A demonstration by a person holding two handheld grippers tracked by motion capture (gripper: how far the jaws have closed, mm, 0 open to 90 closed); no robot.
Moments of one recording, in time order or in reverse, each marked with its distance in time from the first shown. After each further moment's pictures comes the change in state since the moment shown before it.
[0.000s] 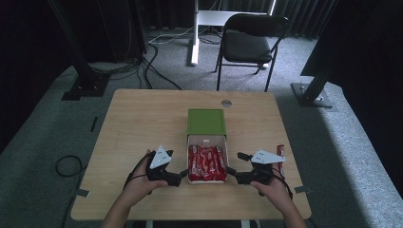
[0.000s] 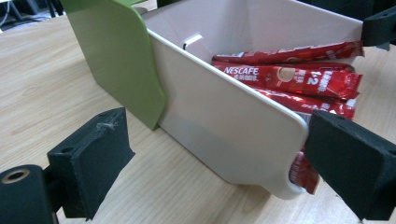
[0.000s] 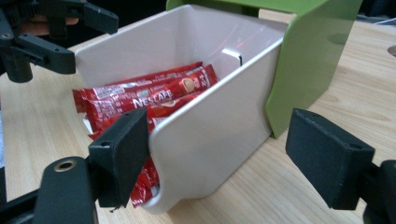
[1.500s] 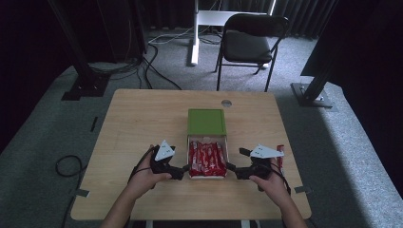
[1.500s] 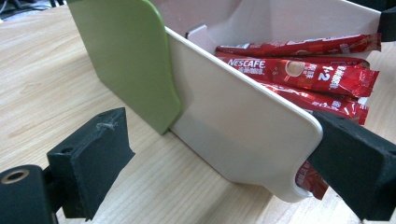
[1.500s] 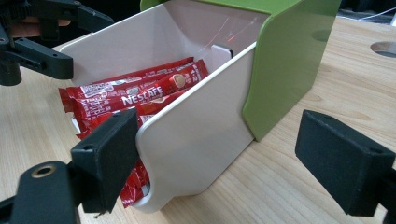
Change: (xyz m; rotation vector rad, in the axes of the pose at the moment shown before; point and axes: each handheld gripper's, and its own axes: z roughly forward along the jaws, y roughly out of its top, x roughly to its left) left arm 0.011 0.008 0.017 0.037 0.019 -0.006; right arm -0.013 0.005 0.010 0.007 -0.035 0.021
